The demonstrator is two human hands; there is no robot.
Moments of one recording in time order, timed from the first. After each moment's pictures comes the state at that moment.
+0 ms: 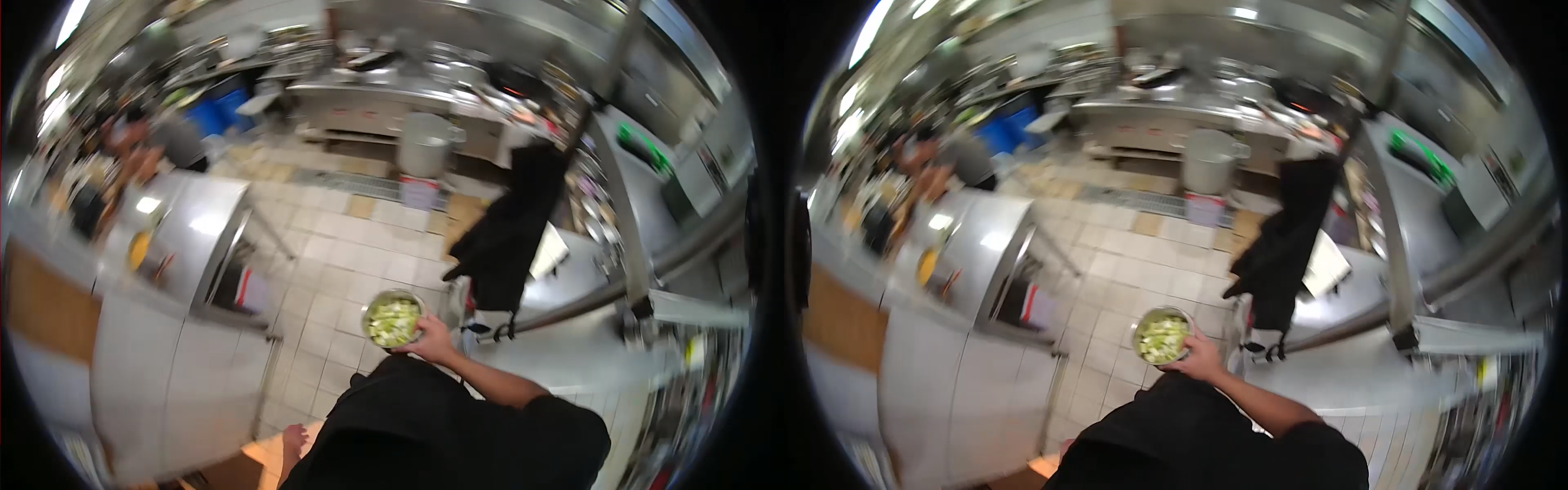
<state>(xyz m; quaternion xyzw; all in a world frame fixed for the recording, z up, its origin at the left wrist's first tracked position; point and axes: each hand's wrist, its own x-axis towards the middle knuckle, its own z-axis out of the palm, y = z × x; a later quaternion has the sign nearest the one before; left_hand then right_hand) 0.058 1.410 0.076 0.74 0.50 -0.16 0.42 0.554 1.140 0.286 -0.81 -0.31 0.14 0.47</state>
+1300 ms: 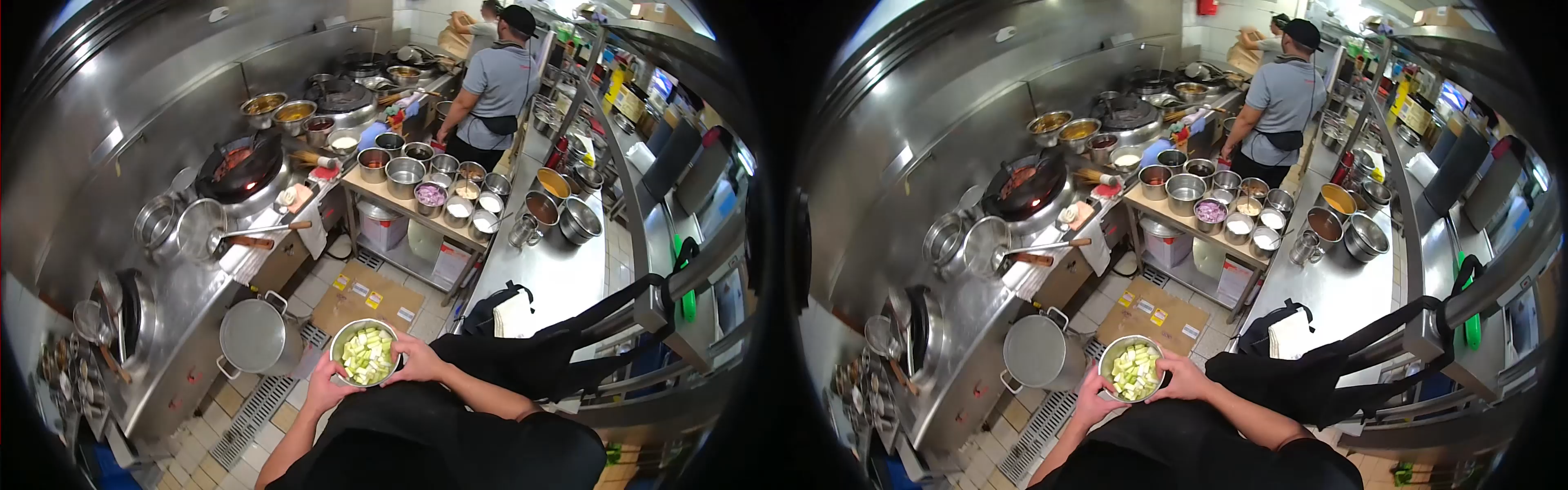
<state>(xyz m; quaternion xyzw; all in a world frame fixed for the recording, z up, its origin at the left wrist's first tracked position) 1.227 1.405 0.305 0.71 -0.42 -0.21 0.53 1.079 1.173 0.329 -0.86 0.03 -0.12 0.50</state>
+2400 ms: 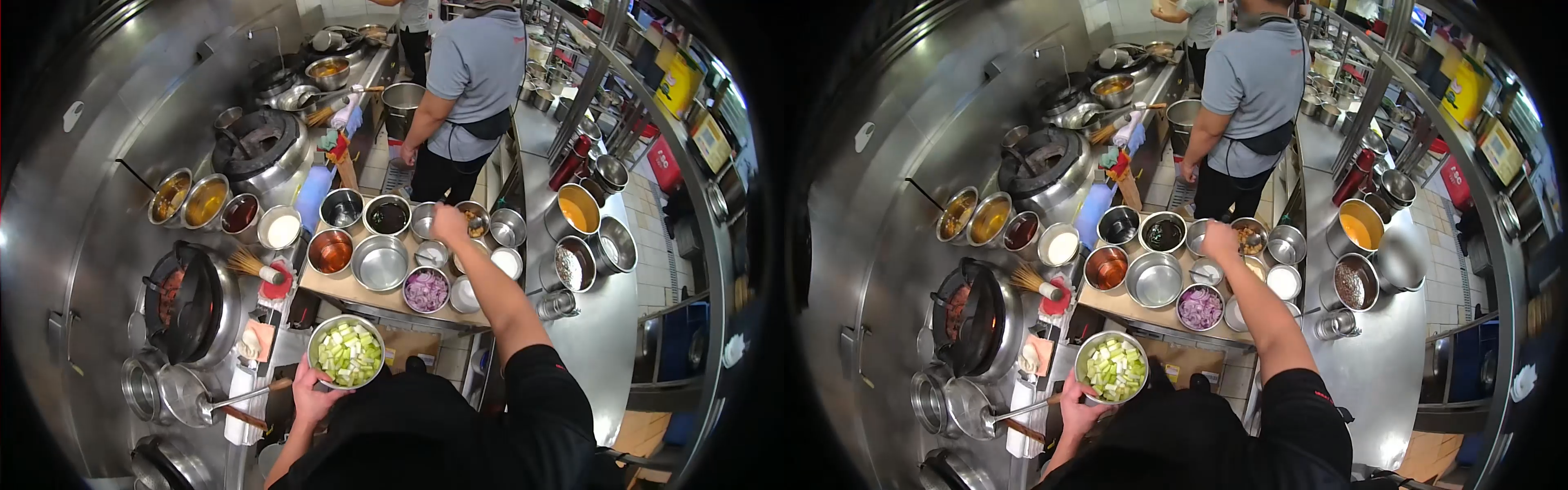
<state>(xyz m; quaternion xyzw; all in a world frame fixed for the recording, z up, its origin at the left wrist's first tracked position) 1.576 0.993 0.338 0.72 -0.47 -0.21 0.47 1.420 0.511 0.274 -0.84 0.53 -0.08 0.11</state>
